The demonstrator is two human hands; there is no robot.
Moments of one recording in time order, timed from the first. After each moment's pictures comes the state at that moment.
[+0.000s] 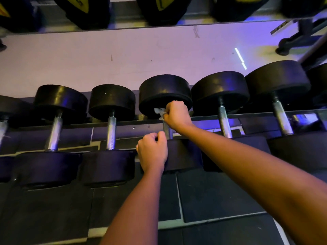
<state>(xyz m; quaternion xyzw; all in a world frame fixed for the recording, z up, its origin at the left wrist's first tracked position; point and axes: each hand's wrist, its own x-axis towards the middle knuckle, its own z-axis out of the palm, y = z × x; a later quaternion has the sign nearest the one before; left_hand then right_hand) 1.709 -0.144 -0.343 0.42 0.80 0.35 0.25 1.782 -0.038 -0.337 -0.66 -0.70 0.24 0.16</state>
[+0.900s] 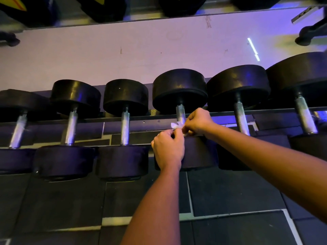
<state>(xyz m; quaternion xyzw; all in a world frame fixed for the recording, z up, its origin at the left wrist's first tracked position) 1.710 -0.144 -0.339 0.41 0.80 0.35 0.26 1.803 -0.047 -0.353 -0.70 -0.59 0.40 0.09</state>
